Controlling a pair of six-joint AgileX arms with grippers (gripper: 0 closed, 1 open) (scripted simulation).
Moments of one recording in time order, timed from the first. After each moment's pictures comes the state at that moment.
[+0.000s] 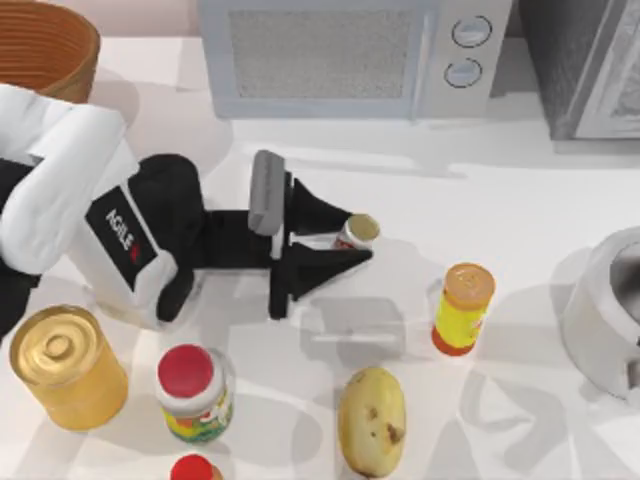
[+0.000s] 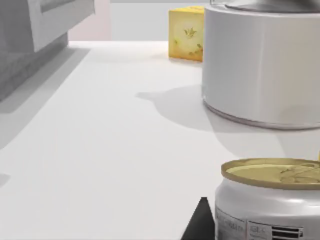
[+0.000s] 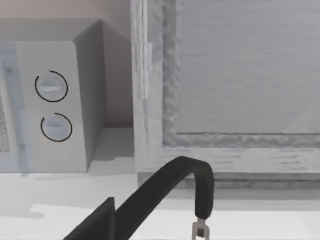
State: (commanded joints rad) left arm -0.35 2.52 1.10 1.39 1.27 0.03; right arm 0.00 0.00 0.00 0.00 0.00 0.00
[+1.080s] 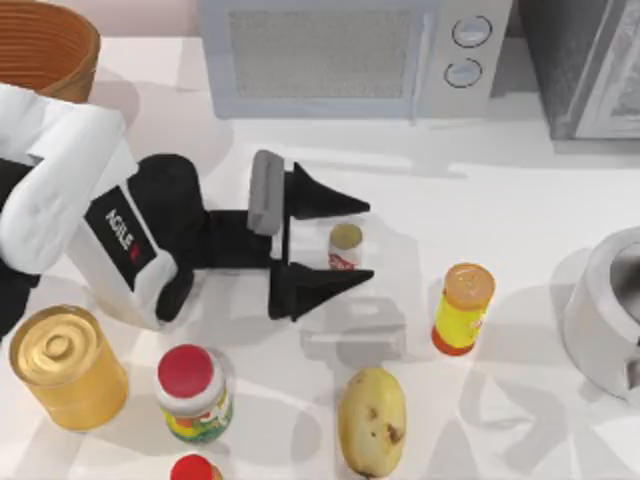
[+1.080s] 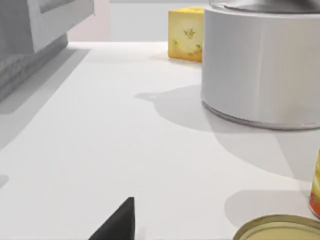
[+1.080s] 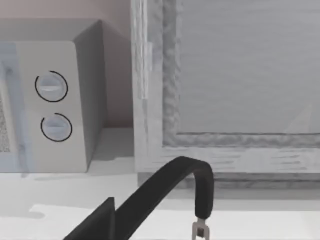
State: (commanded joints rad) left arm -0.35 2.52 1.10 1.39 1.27 0.03; right arm 0.00 0.00 0.00 0.00 0.00 0.00
